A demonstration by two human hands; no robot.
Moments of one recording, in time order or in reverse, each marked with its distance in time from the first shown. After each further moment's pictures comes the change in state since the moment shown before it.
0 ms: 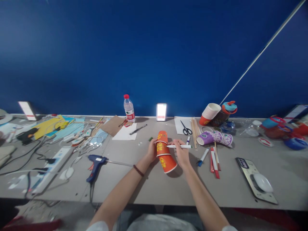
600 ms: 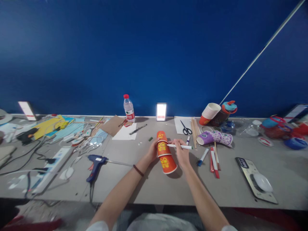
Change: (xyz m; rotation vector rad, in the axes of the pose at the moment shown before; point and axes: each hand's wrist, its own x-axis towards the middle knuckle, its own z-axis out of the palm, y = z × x) left_hand -0.005 0.000 0.005 0.020 -0.067 -0.009; right_hand -0.002 -0.005 0.000 0.009 0.015 -0.040
